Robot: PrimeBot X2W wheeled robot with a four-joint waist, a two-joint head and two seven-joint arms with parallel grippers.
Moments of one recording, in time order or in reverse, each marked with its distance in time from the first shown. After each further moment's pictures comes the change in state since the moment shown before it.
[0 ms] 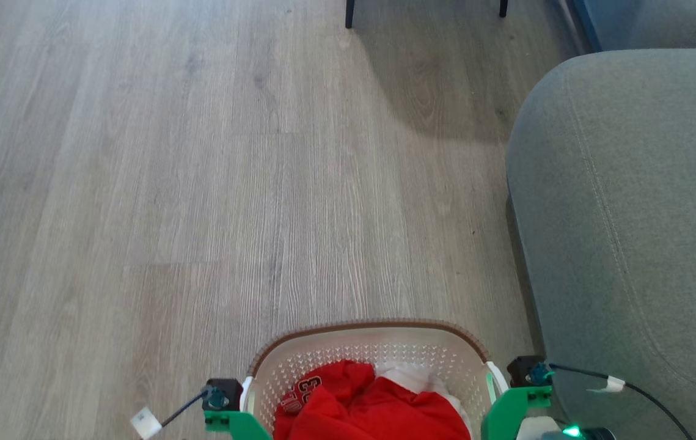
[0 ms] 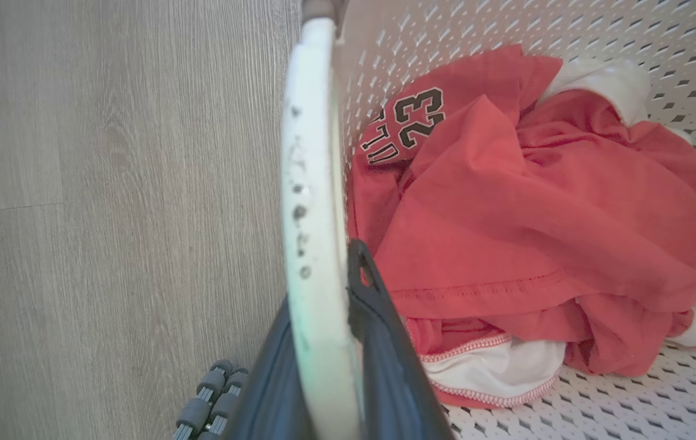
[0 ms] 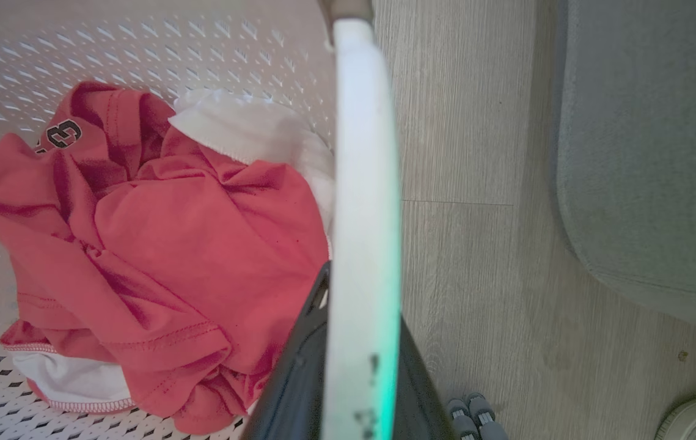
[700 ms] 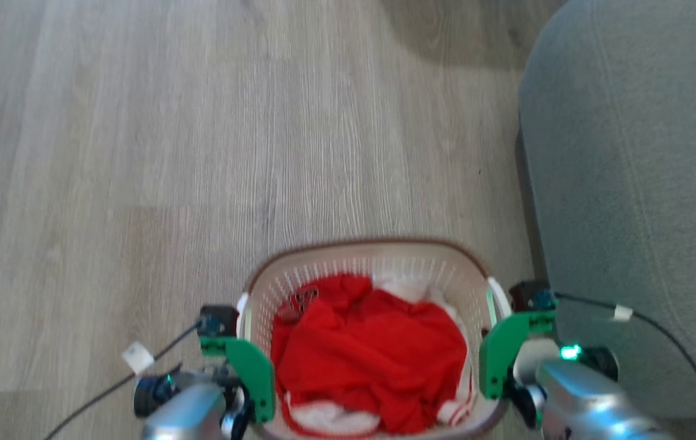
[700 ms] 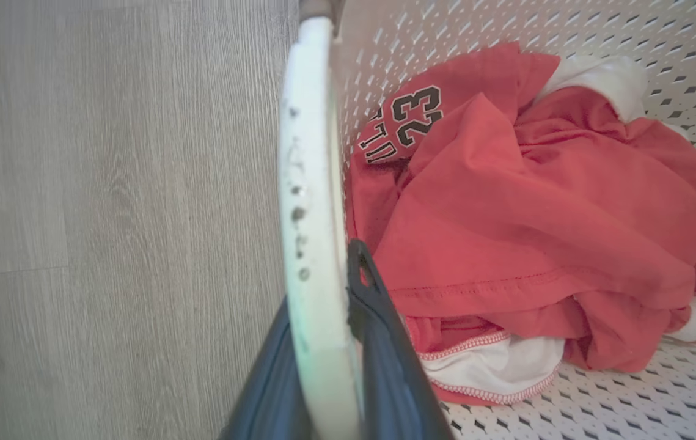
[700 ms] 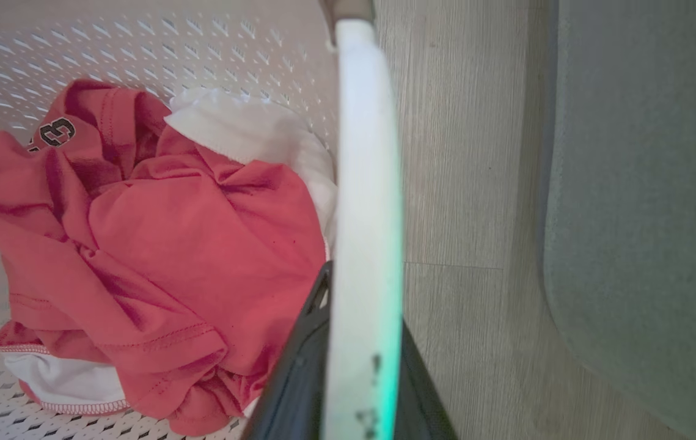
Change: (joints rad) left arm -0.157 0.000 -0.004 0.000 -0.010 0.003 -0.047; right arm -0.174 0.000 0.036 0.034 0.026 0.000 -0.063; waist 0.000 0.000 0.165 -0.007
